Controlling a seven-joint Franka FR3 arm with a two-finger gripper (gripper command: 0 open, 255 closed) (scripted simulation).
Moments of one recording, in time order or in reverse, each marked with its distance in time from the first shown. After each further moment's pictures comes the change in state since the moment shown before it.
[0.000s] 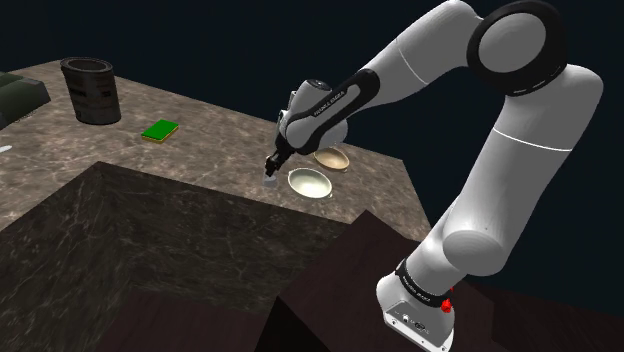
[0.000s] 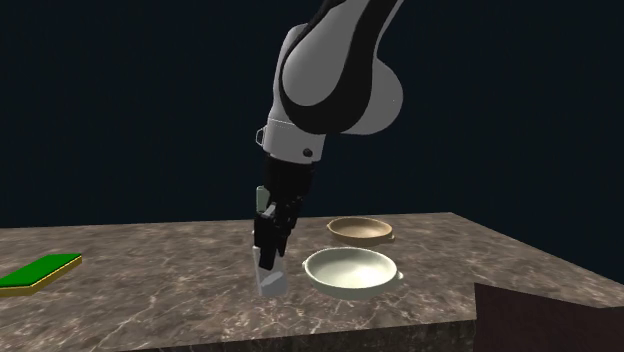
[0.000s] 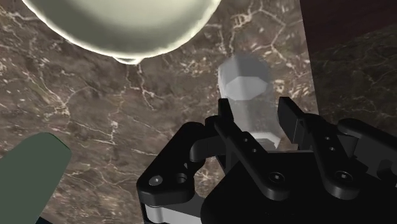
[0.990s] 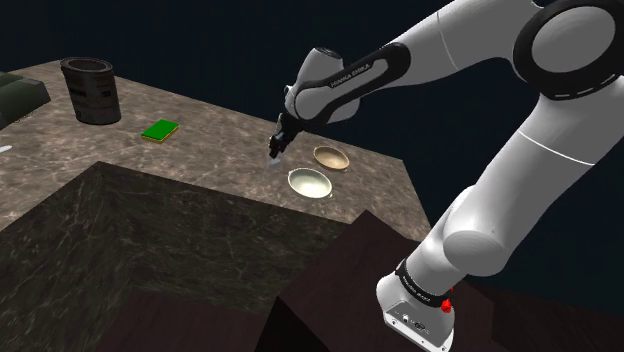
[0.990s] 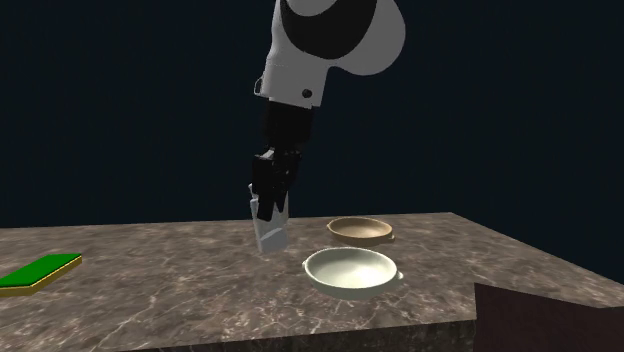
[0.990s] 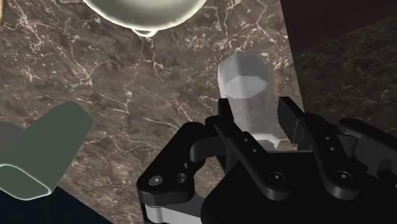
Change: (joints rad) arm 0.008 -0.174 -0.011 0.025 -0.034 -0.199 0.032
